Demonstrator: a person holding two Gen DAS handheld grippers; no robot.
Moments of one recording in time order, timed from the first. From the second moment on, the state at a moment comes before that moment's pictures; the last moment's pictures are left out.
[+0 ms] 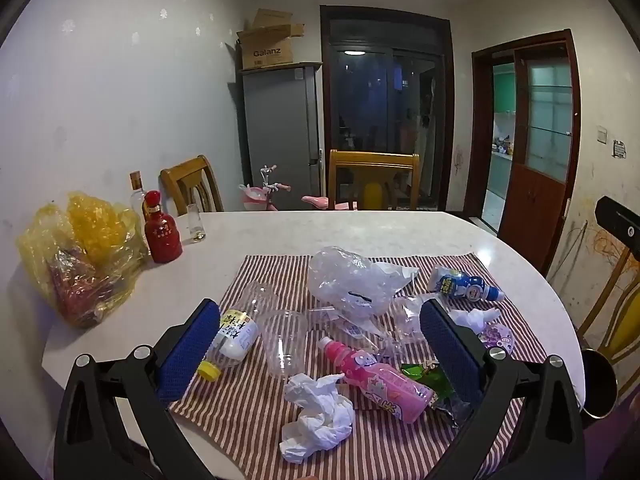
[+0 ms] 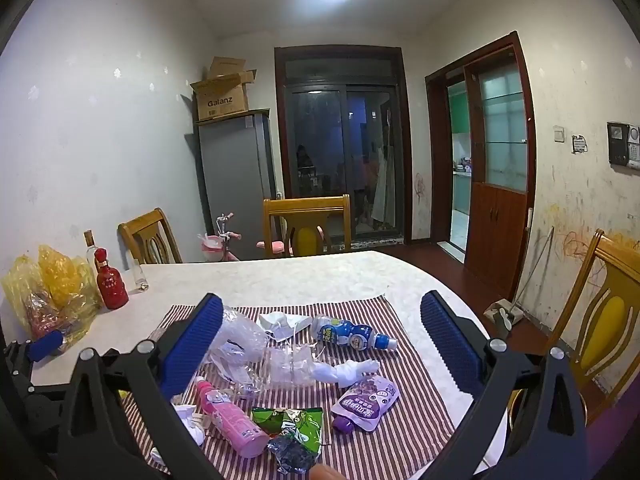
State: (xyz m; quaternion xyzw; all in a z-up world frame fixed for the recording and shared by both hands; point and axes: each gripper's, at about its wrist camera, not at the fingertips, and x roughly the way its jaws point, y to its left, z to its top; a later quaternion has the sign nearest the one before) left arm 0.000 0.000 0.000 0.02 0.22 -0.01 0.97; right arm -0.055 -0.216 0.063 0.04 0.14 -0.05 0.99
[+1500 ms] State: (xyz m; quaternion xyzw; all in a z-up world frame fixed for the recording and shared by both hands) left arm -0.006 0.006 0.015 0.01 0.20 0.00 0.98; right arm -0.056 -0.211 0.069 0.04 0.14 -0.05 0.99
